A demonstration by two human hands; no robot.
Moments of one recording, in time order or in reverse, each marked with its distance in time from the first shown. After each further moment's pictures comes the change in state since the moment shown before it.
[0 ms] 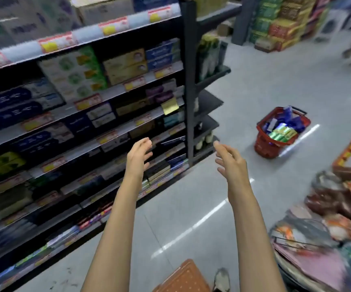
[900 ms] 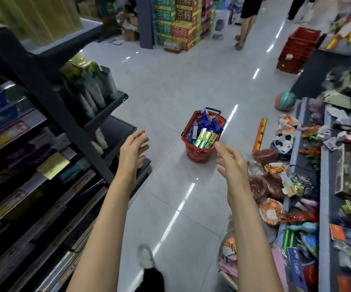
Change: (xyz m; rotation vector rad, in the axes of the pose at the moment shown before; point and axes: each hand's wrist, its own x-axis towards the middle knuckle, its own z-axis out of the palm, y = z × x) left_hand 0.165 0.079 0.399 0.032 -0.423 0.021; right_hand 0.252 -0.097 -0.241 0.149 0.452 -0.087
